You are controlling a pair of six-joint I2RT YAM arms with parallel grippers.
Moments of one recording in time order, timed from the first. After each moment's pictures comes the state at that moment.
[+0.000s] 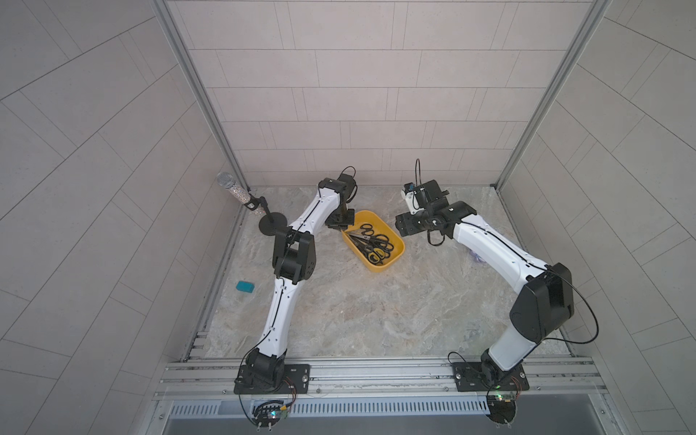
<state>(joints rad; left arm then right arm) -0.34 2.46 2.36 -1.33 0.00 -0.28 0.44 1.67 1.52 -0.73 0.03 0.11</state>
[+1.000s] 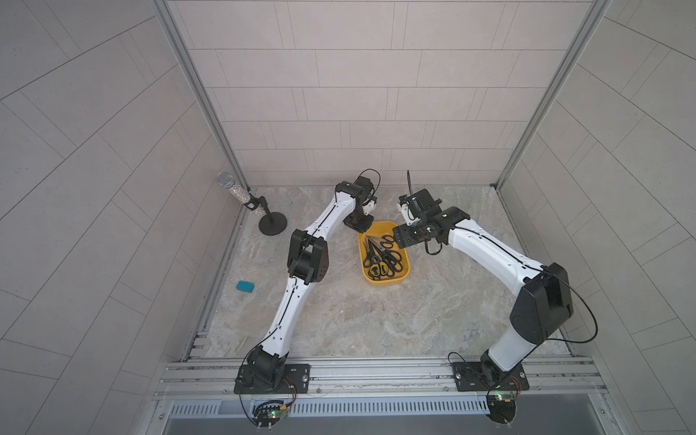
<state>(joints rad) -0.44 2.59 2.54 -1.31 0.12 0.11 0.49 1.66 1.46 -0.80 0.05 0.14</state>
